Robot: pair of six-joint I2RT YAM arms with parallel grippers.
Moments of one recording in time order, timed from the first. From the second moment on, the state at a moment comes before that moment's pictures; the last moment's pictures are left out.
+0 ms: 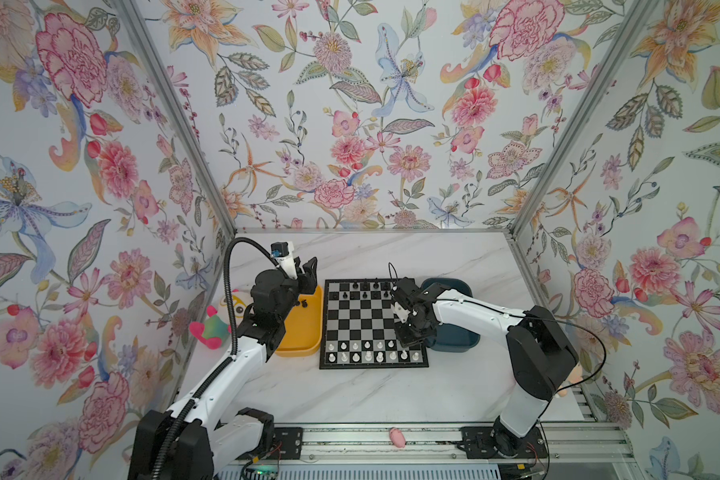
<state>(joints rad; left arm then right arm) -0.28 1.12 0.70 0.28 0.00 -0.26 0.73 1.77 1.21 -0.88 -0.12 0.32</state>
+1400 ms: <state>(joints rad) -0.28 1.10 0.69 0.28 0.00 -0.26 0.73 1.77 1.20 -0.85 -0.12 0.34</state>
